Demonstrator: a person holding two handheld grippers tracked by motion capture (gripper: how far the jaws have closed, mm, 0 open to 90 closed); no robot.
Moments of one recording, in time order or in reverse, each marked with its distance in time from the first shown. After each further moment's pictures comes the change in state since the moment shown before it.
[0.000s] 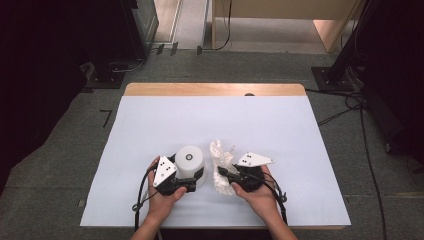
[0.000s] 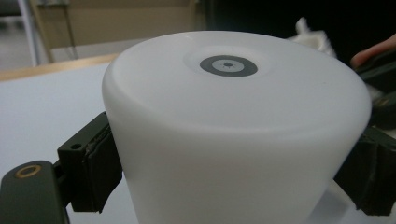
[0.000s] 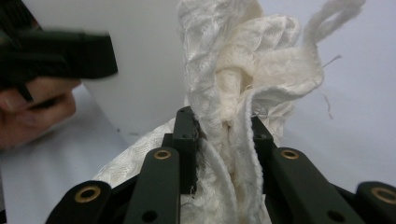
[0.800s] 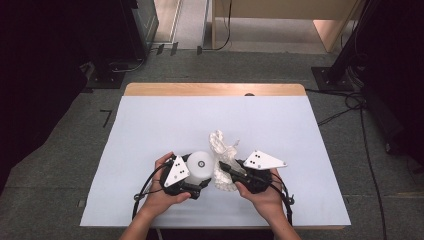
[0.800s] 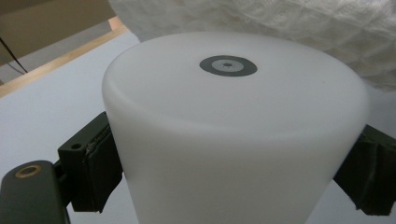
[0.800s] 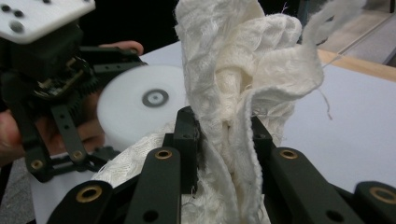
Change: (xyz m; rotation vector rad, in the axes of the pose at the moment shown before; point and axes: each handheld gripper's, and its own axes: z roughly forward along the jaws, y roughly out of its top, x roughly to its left) left arm -0.016 0.007 0.015 0.171 -0.134 0.255; right arm 0.019 0.030 -0.041 -0.158 -0.008 -0.082
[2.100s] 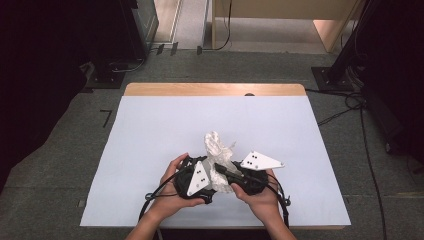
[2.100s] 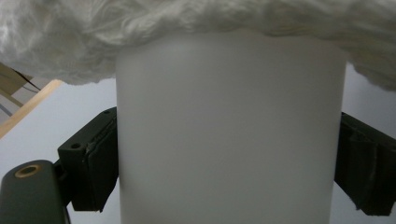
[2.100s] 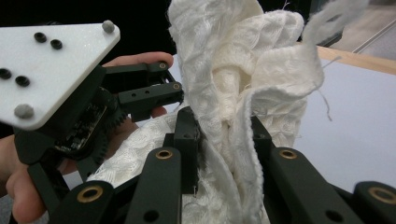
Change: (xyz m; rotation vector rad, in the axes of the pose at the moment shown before) left arm -0.029 0.019 0.019 0.096 0.025 0.209; right arm 0.007 0.001 0.006 -0.008 0.040 0.055
